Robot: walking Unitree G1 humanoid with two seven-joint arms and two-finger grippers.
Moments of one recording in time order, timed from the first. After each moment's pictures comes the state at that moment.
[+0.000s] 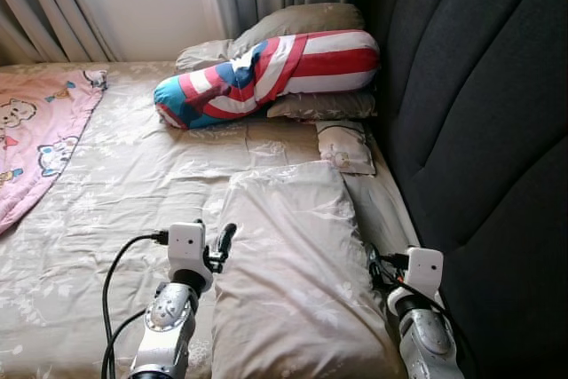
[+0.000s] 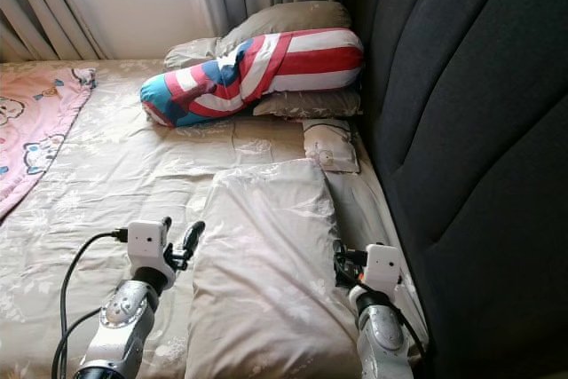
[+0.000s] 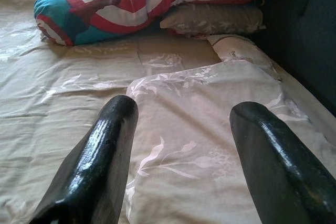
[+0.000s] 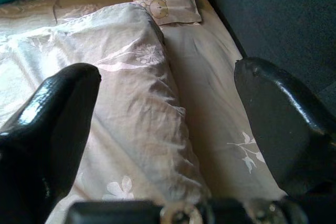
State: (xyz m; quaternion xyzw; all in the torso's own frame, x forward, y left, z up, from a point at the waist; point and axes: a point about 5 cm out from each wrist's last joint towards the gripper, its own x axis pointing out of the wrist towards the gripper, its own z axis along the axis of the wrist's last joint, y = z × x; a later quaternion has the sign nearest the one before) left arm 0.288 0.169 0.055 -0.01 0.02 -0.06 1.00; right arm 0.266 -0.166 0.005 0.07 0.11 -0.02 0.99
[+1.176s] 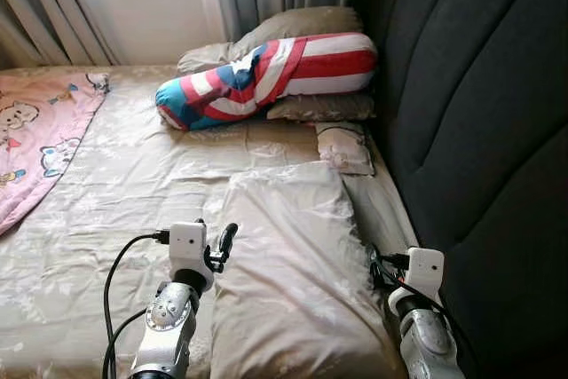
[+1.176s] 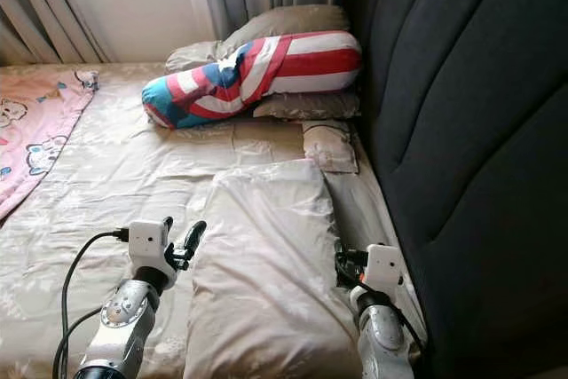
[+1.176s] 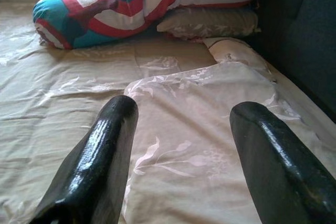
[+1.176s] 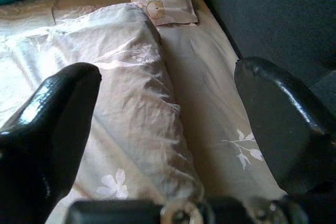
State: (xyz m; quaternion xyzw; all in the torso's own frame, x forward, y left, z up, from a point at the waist) left arm 0.288 0.168 0.056 -0.01 0.02 -0.07 1.00; right arm 0.266 -0.167 0.005 0.06 0.11 -0.03 0.99
